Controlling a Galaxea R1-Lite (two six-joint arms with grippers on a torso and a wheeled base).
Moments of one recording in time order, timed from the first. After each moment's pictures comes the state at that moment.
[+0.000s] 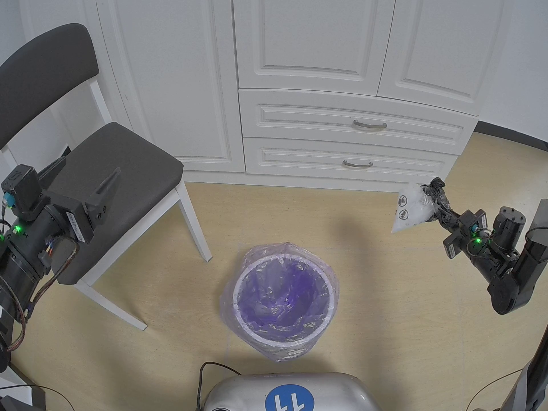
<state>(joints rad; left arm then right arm) -0.39 1.22 -0.42 -0.98 0.24 0.20 -0.03 2.06 -0.48 -1.55 0.09 -0.66</state>
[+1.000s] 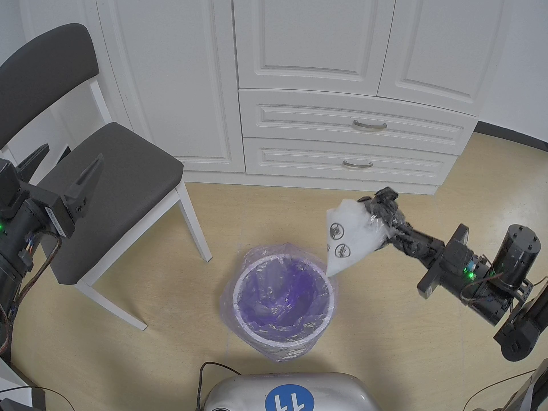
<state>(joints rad) -0.40 1.14 -0.42 -0.98 0.24 0.26 0.39 1.75 -0.22 -1.55 0.12 -0.68</state>
